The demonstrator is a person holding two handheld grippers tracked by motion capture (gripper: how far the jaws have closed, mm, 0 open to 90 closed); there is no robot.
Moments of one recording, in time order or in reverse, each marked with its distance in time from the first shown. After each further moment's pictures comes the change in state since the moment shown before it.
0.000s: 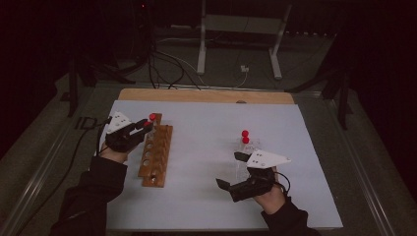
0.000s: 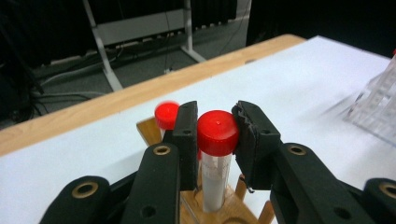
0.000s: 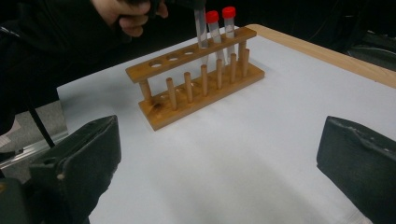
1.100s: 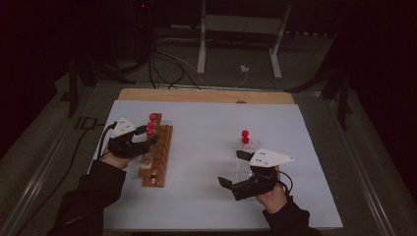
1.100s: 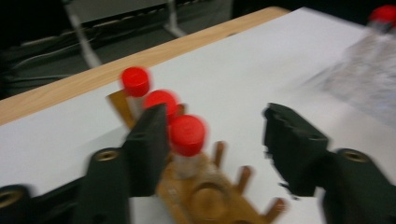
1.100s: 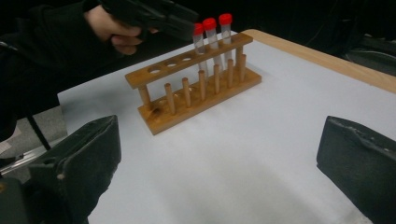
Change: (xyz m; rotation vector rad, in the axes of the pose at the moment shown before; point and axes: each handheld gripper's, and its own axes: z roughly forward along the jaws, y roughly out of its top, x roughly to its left) left arm -0.012 -0.005 -0.009 0.059 -0.092 0.007; right arm -0.004 0.002 -0.006 -0.023 -0.004 0.006
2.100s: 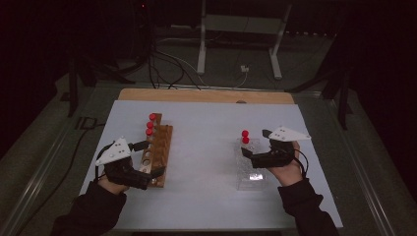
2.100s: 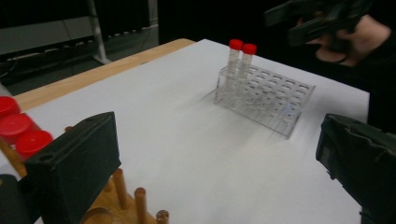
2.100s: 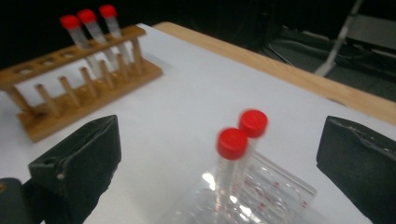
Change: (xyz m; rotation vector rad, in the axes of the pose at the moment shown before) left arm -0.050 -0.008 -0.044 -0.115 -0.260 0.045; right arm -0.088 -0.007 -0.005 0.036 -0.252 0.039
